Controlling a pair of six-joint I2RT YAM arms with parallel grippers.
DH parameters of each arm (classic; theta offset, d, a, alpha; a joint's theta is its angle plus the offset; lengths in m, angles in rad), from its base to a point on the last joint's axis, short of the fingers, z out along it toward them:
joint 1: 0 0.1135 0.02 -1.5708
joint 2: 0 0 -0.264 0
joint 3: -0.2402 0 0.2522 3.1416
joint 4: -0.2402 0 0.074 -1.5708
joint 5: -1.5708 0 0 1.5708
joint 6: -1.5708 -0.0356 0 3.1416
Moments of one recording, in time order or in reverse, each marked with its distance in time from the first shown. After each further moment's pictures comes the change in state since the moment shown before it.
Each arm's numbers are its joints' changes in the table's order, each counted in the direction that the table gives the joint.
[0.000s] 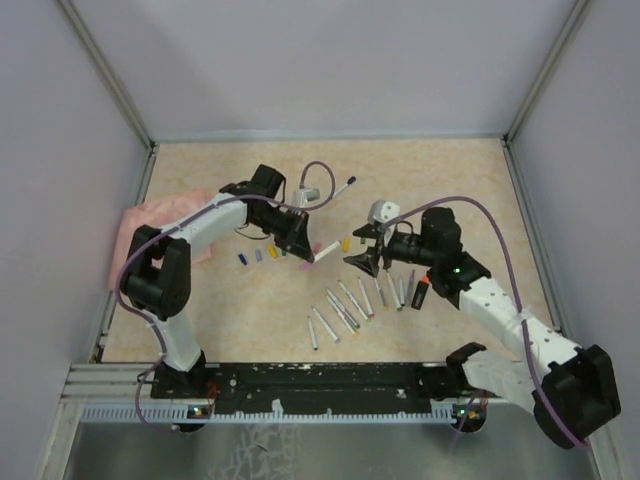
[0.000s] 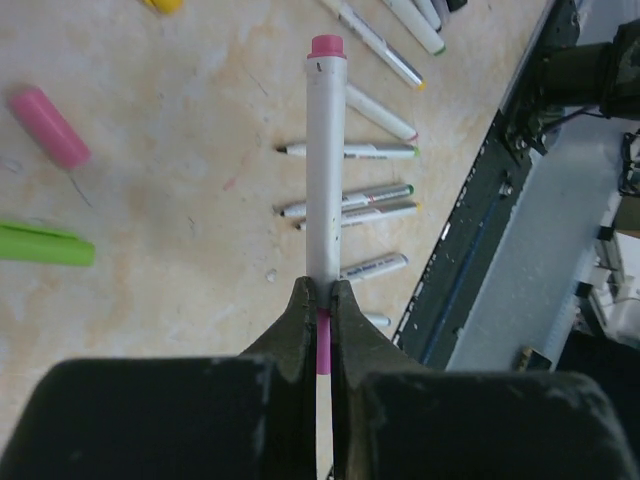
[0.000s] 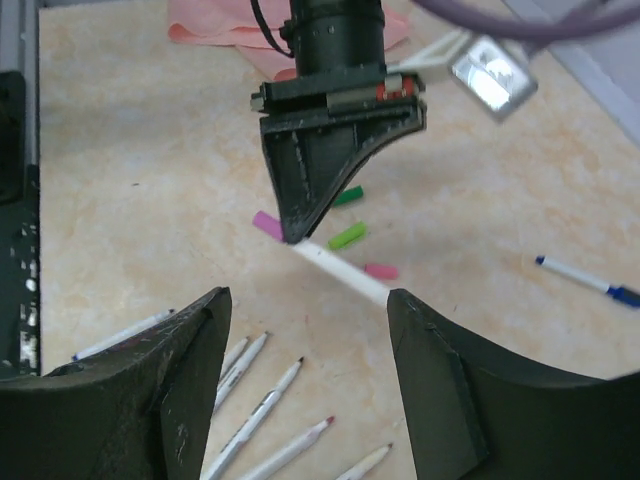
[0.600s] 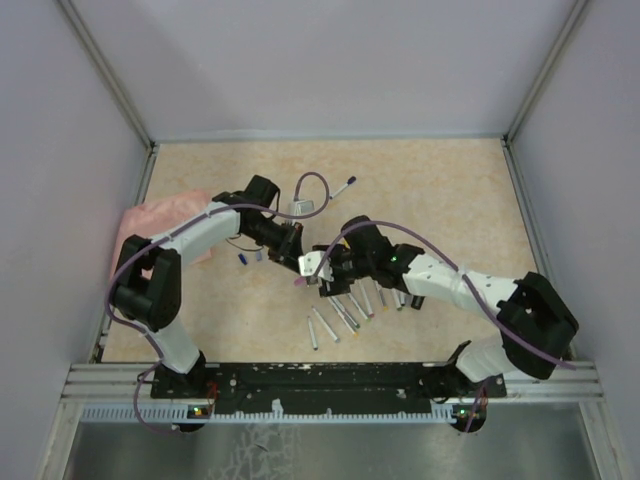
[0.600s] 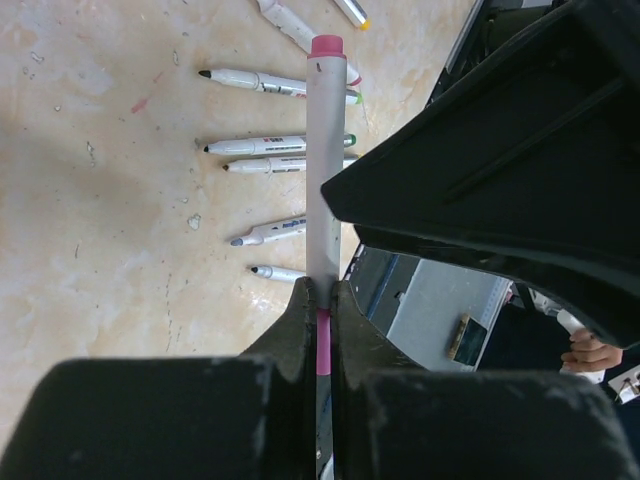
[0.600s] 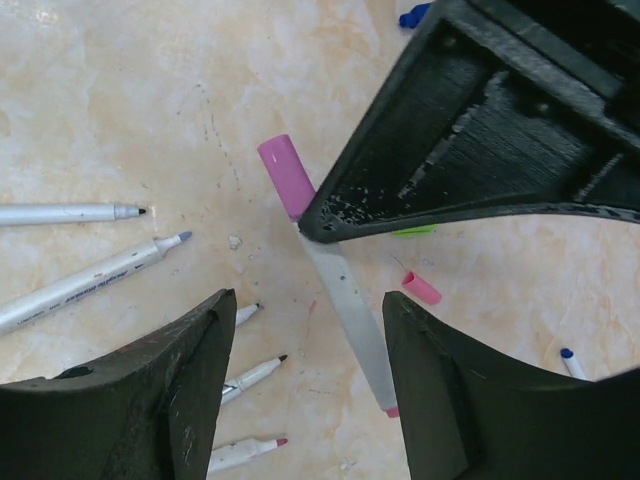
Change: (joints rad) left arm 0.000 -0.095 0.132 -0.070 -0.081 0.053; right arm 0.378 0.407 -0.249 -0.320 -0.280 0.689
